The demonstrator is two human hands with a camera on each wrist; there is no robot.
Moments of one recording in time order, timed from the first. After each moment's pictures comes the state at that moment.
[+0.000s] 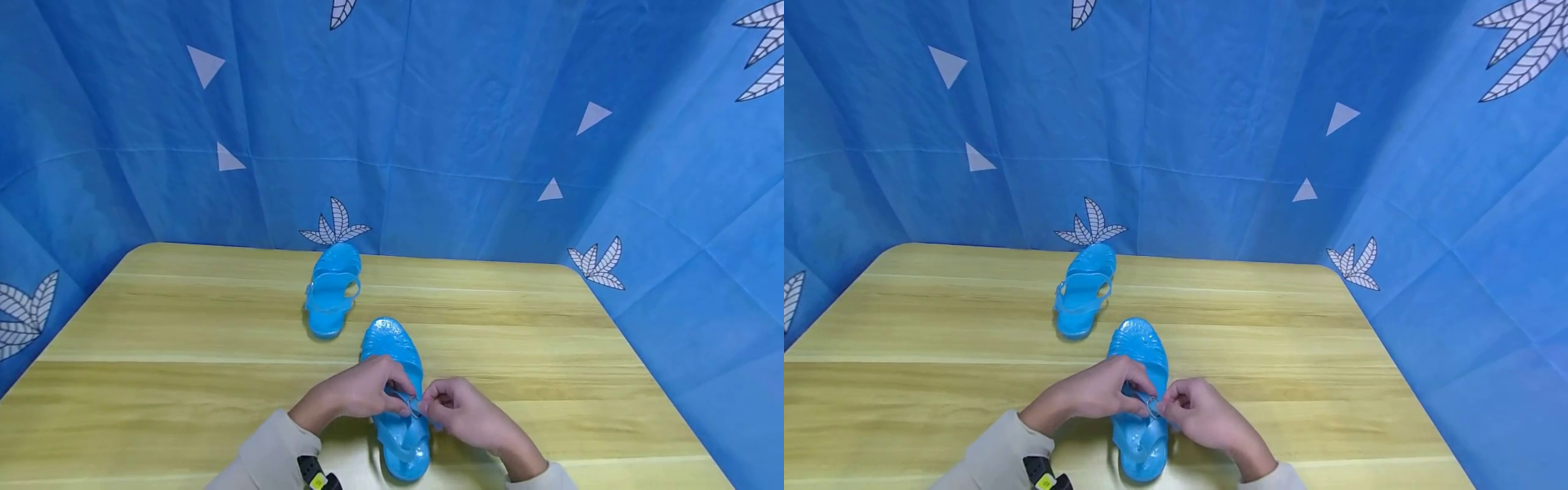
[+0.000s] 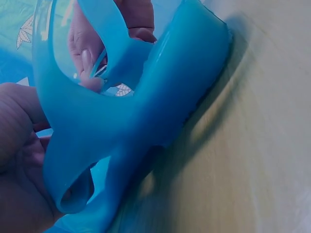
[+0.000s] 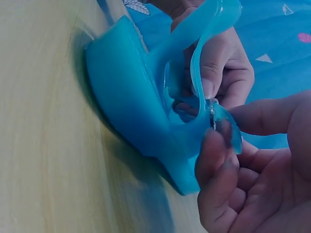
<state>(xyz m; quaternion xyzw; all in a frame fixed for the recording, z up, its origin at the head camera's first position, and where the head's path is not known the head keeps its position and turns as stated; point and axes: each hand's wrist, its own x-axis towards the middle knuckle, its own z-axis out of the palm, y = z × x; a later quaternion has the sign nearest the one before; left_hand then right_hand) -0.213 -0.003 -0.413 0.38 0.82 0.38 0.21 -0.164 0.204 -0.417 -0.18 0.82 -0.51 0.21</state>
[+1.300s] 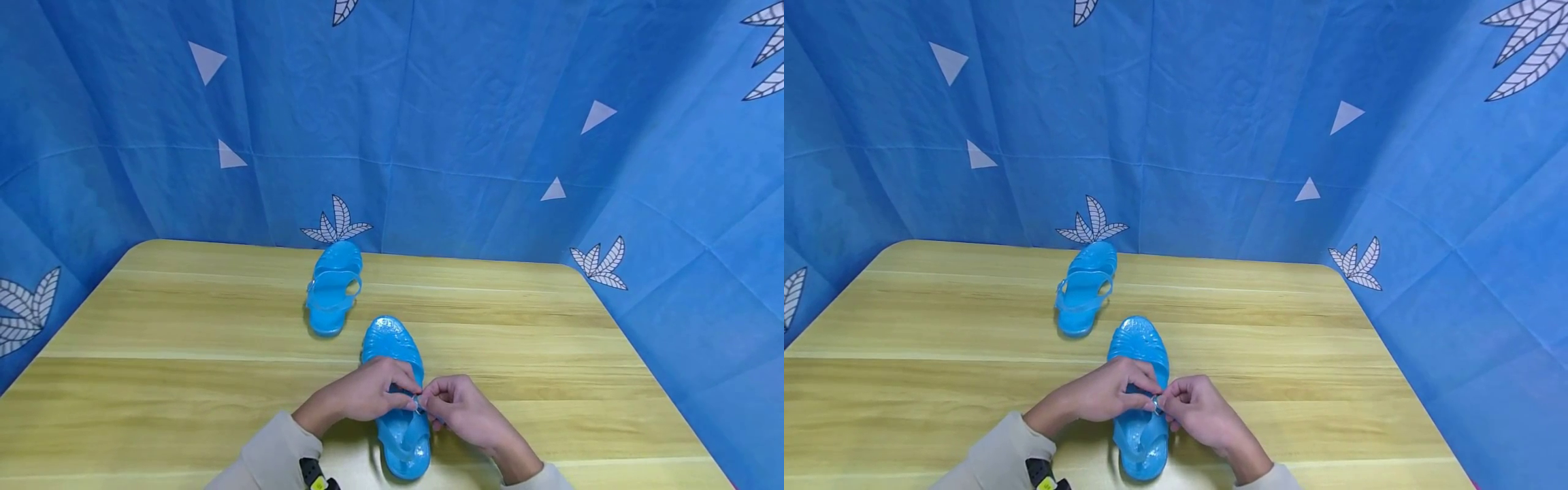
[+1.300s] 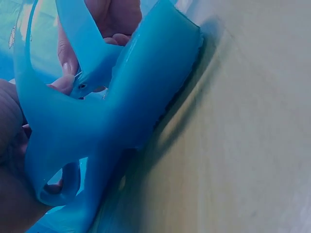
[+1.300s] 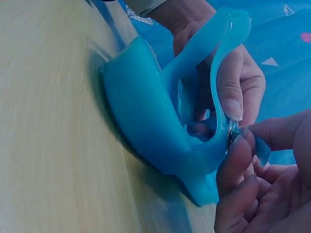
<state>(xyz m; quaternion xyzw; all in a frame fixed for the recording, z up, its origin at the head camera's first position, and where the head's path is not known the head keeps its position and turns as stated) -0.209 -0.001 -0.423 0.41 0.80 0.41 0.17 -0.165 0.201 -0.422 -0.13 0.78 -0.58 0.21</state>
